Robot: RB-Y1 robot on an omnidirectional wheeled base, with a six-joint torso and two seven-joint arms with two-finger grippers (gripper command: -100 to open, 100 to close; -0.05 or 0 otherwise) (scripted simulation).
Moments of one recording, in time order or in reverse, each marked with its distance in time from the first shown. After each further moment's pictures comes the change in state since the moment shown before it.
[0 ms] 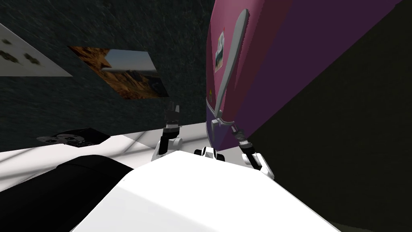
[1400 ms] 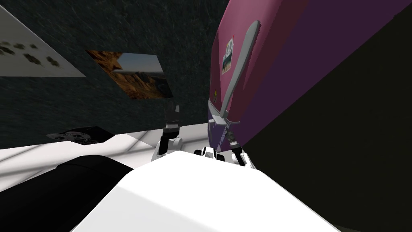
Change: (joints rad) left arm 0.000 0.000 0.000 0.000 0.000 0.000 0.000; right arm -0.029 0.216 -0.004 0.170 0.128 -0.080 0.327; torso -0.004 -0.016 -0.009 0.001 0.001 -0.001
